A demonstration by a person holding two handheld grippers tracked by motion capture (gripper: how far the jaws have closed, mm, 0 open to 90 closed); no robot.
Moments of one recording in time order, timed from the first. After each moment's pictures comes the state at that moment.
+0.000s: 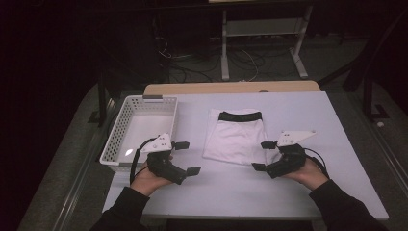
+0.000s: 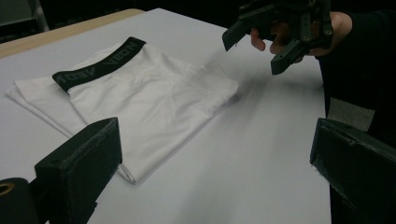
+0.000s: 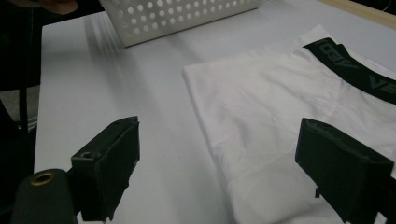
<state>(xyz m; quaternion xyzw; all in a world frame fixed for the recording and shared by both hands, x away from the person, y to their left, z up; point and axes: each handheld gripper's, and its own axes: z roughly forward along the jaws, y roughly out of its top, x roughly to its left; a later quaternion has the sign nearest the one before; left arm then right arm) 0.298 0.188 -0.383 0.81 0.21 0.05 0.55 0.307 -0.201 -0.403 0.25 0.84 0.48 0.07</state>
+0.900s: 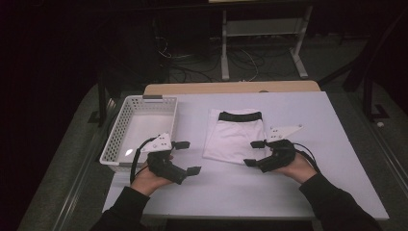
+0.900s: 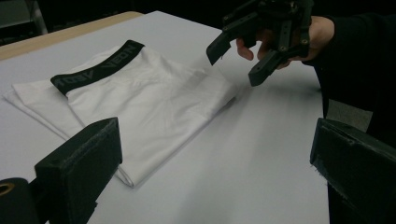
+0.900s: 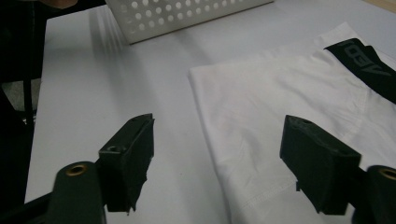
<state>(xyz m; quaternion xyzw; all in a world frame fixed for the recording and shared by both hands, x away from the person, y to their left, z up) 0.298 0.187 -0.382 0.81 0.20 0.05 0.55 0.325 -0.180 -0.406 0.23 0.85 0.47 0.05</state>
